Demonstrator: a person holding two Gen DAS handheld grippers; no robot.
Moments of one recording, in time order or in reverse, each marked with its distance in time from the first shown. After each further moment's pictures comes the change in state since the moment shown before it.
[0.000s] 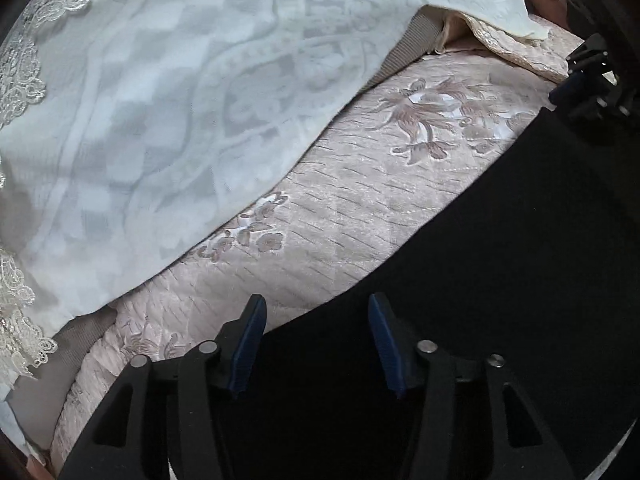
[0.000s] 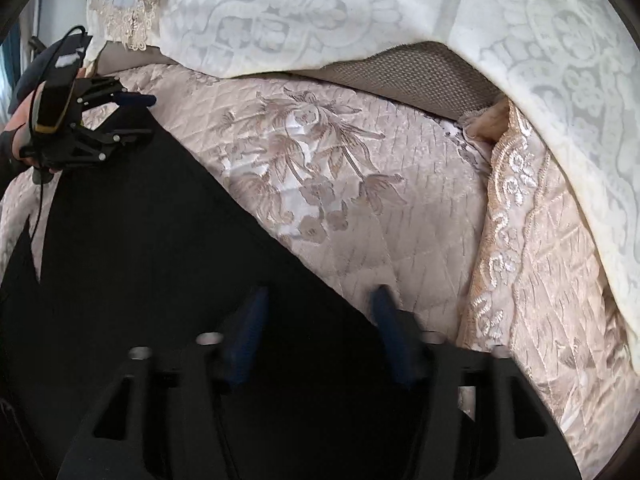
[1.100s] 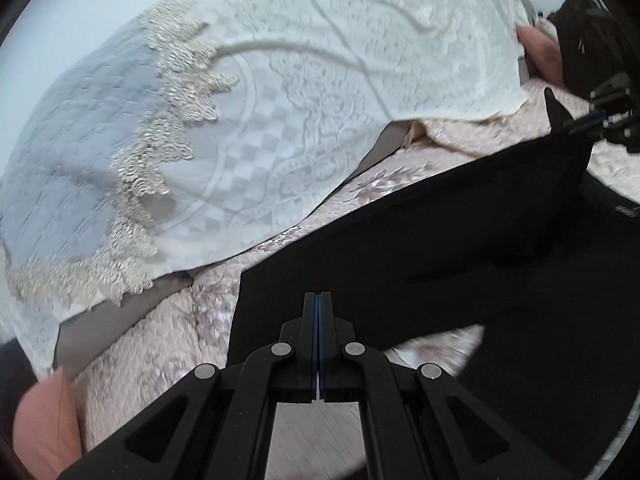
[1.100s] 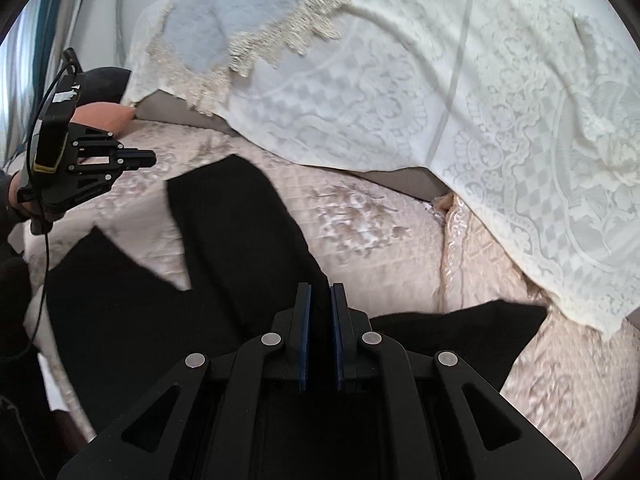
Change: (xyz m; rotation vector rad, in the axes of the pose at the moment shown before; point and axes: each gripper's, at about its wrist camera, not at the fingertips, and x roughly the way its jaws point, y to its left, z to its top) left arm -0.218 -0.070 -0.066 -0.138 -0.231 0.149; right arm -0.175 0.127 -0.087 -0.027 -0.291 -0.105
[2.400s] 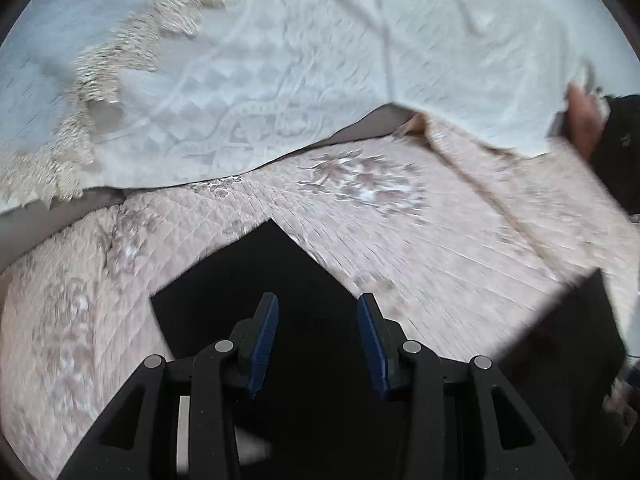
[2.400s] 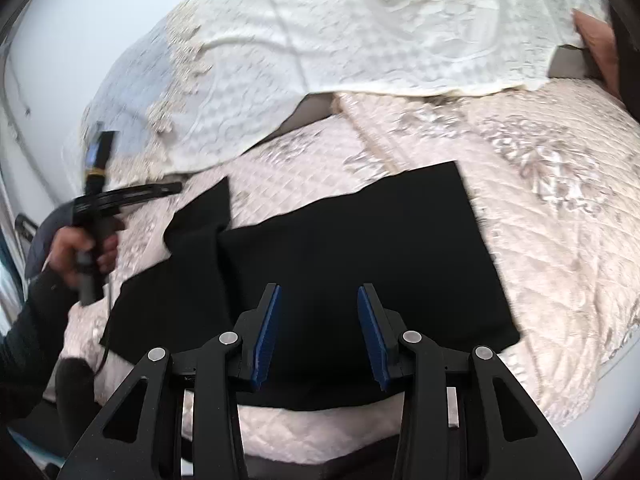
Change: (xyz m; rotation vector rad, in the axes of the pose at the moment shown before) left arm 0.093 -0.038 0.039 -0.328 0.216 -0.105; right arm -0.086 0.003 -0.180 0.680 -0.103 -0.067
